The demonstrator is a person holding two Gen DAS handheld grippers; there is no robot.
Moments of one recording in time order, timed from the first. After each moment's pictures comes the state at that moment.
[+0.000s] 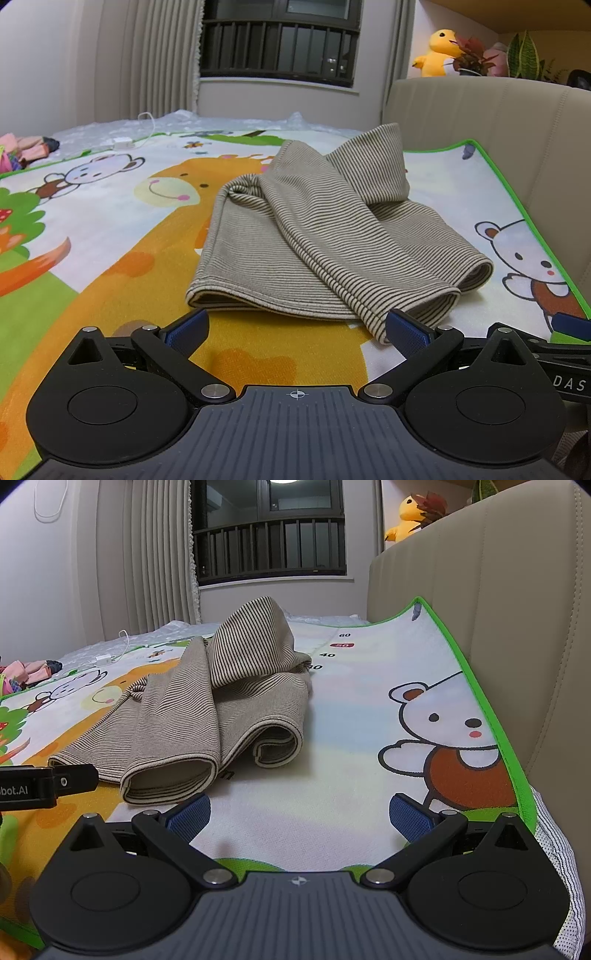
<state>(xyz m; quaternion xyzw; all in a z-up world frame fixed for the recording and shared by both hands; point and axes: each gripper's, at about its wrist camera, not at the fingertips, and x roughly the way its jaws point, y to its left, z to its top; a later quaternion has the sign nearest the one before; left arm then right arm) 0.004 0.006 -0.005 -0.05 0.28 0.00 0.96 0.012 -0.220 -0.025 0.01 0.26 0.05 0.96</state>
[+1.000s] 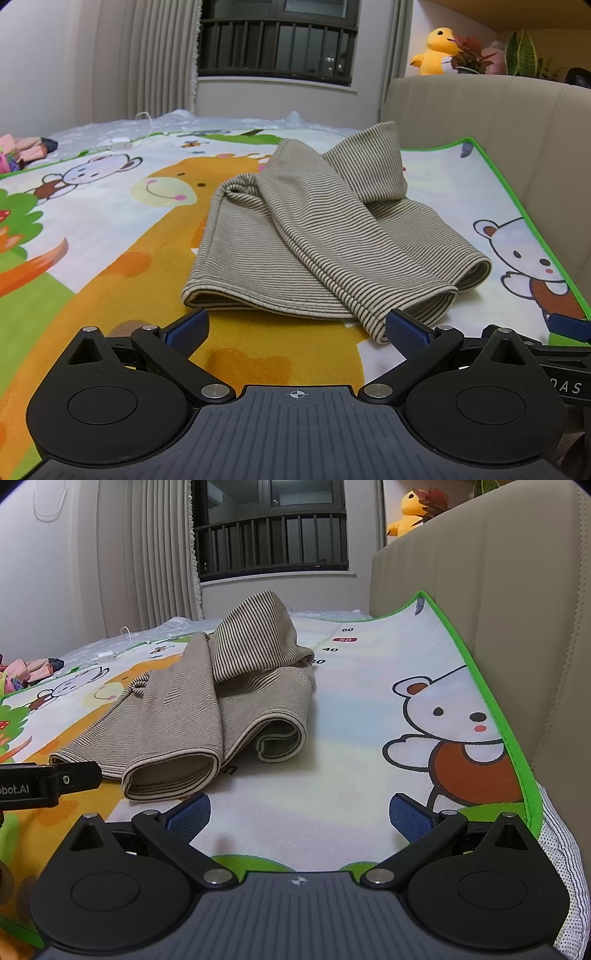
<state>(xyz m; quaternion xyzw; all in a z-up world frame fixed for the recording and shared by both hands) 0.005 0.003 -0.005 -0.05 0.28 -0.01 0.96 0.015 -0.219 -0.028 0.01 0.27 0.06 0.96</state>
